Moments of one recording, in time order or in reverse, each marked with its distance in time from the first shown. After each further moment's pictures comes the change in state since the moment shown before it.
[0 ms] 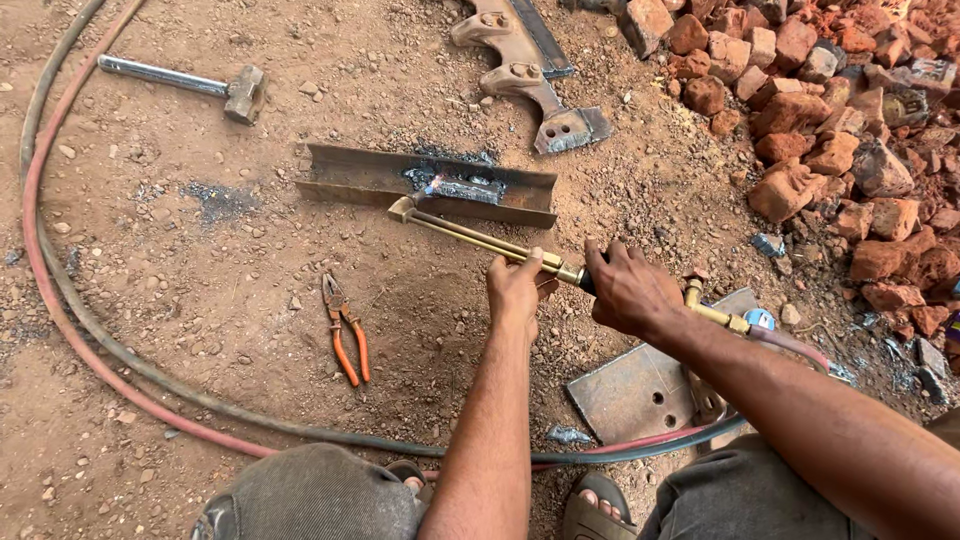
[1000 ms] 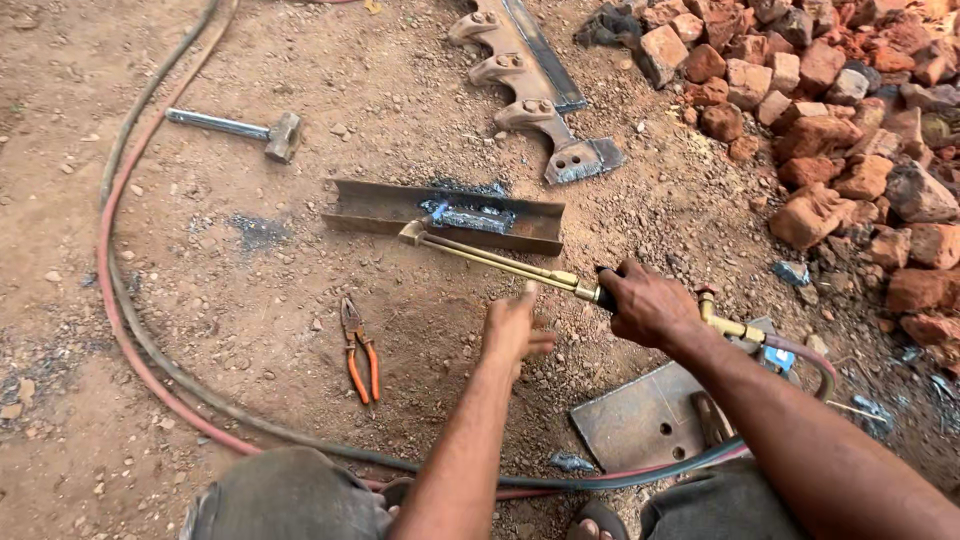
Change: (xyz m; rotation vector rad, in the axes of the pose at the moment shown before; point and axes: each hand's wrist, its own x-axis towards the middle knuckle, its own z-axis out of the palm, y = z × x) left_hand -0.033 0.028 -0.004 0.441 0.027 -0.221; right_hand 0.009 0.038 0.000 0.120 -0.058 -0.016
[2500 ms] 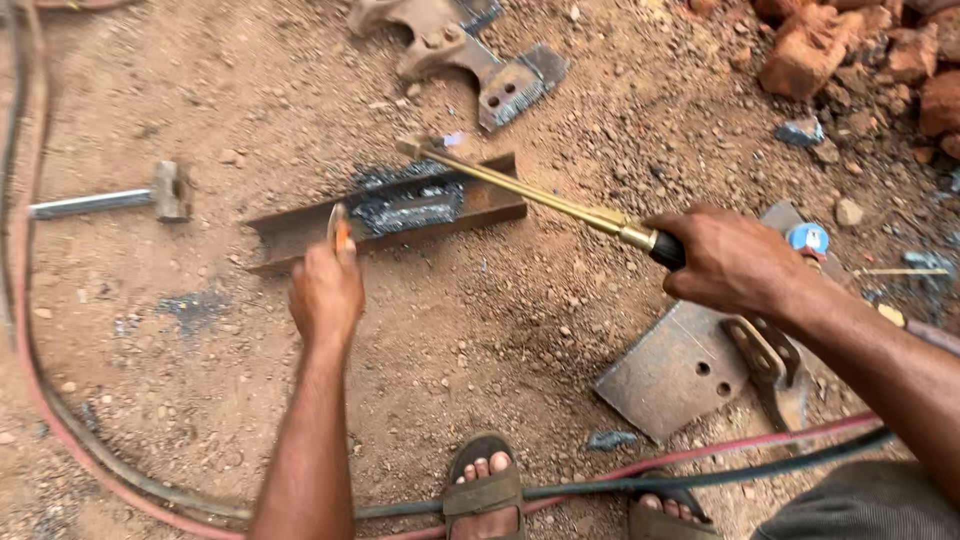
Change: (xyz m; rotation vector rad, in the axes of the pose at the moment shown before) left_hand 0.125 0.077 -0.157 1.124 0.513 0.741; right_hand -0.046 0.041 -0.032 0.366 -0.084 0.291
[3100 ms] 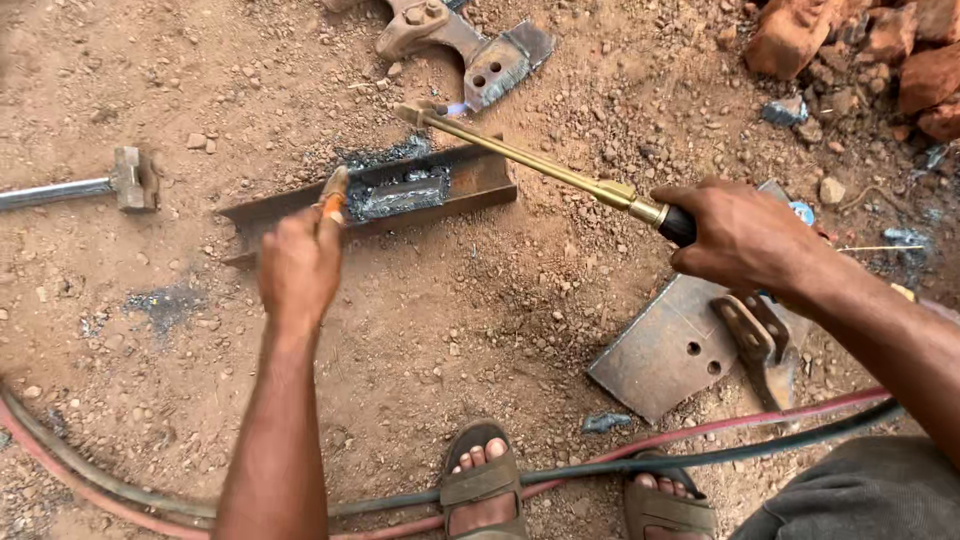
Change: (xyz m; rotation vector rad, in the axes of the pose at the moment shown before) left_hand 0.021 0.004 -0.019 -0.106 -0.100 0.165; right_hand 0.001 0.015 0.004 0.026 0.024 0.046
